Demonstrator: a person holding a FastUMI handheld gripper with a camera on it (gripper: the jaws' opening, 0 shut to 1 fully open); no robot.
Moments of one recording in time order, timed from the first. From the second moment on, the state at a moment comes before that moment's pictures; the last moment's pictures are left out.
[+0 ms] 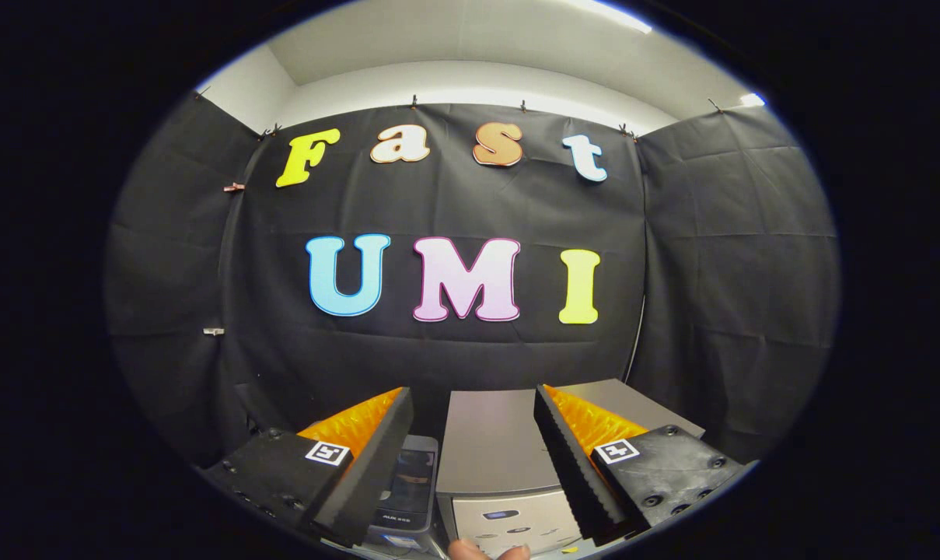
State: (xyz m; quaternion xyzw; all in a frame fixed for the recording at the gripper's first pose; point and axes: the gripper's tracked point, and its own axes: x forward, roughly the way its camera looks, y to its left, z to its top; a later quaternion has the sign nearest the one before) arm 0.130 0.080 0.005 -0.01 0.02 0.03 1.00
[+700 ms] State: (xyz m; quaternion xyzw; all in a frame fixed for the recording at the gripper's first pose) arm 0.128 0.086 0.004 -0.02 0.02 0.03 1.00
